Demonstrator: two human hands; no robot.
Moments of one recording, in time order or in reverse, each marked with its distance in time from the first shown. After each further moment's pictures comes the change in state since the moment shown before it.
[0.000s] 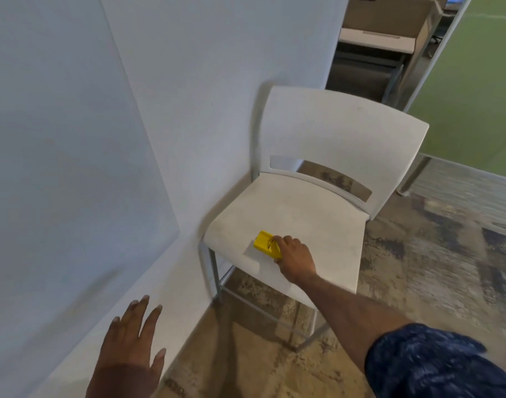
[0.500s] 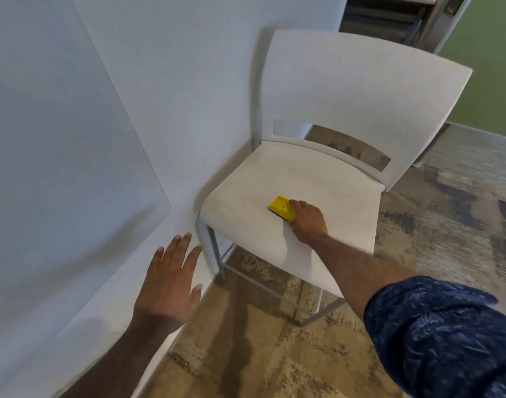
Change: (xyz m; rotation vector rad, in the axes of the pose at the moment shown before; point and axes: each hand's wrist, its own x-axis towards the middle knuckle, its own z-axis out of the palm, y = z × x) left_hand 0.105 0.038 0.029 -0.005 0.093 0.111; right_hand 0.062 0.051 0.041 0.054 -0.018 0.126
